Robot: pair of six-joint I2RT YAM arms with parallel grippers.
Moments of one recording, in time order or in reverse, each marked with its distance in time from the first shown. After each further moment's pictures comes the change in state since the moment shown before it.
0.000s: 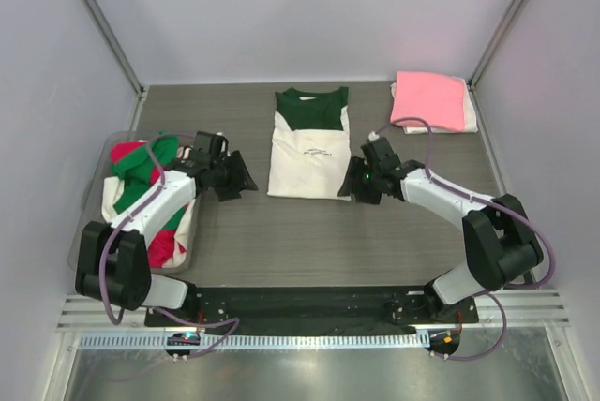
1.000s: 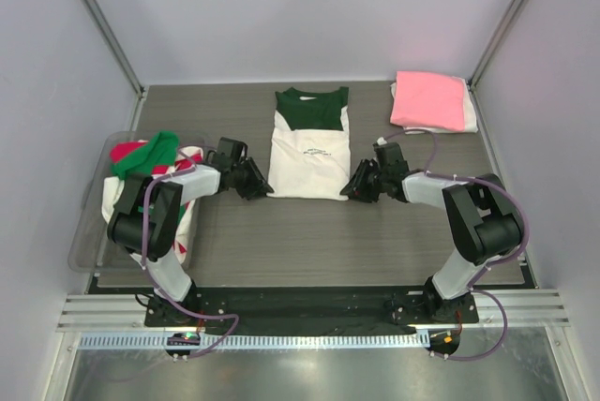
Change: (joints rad) left arm -0.048 0.372 -0.027 0.400 0.102 -0.196; right arm -0.143 0.169 -0.190 0.406 -0.266 0.072
